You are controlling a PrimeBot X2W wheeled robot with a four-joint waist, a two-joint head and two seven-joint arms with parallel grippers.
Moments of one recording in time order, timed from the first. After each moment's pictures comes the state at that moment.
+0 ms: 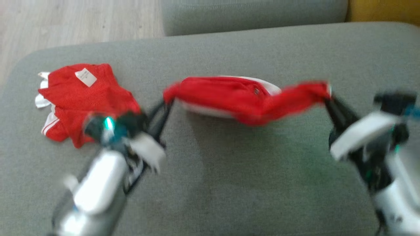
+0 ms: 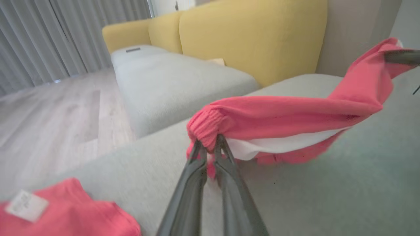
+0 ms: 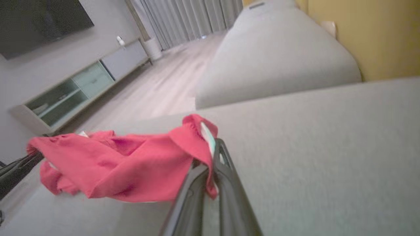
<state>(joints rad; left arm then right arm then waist) -0.43 0.17 -0.49 0.48 -0.17 -0.13 -0.24 -0.28 -0.29 0.23 0.20 0.64 0.13 0.21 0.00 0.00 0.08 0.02</state>
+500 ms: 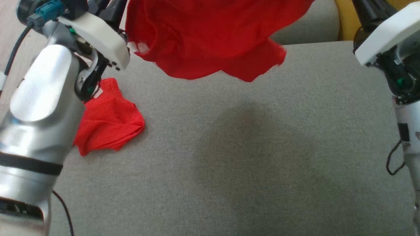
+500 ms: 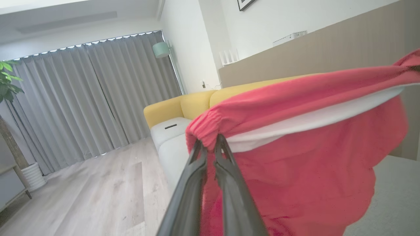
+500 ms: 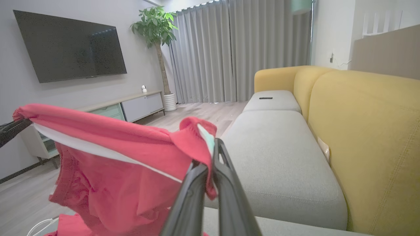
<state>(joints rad) -0.96 0.31 -0.58 0.56 -0.41 -0.13 -0.14 -0.76 -0.33 0.23 0.27 0.61 0.13 0.35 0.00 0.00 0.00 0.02</state>
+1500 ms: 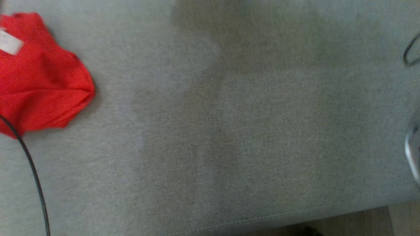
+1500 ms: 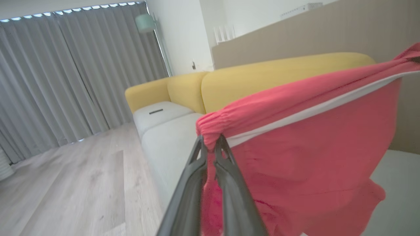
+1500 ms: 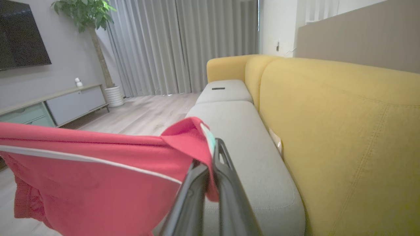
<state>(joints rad) -1.46 0.37 -0.63 0.66 -0.49 -0.13 -0.08 -1.31 -0.16 -0.02 0.50 0.26 0.13 0.36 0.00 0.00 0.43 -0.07</state>
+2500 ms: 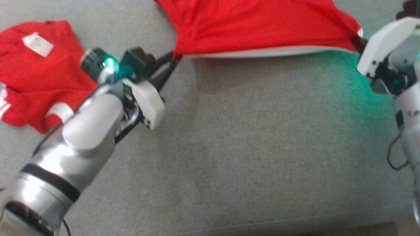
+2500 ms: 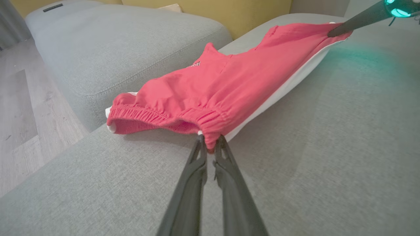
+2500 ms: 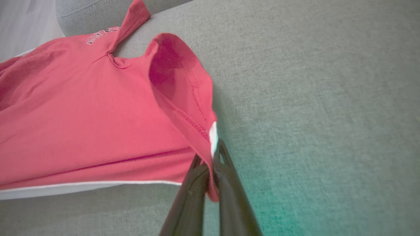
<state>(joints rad) -0.94 0.31 -1.03 0.71 -0.53 -0.13 -0.25 -0.99 -0.28 0.16 1.03 0.50 0.13 0.47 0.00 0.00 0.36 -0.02</state>
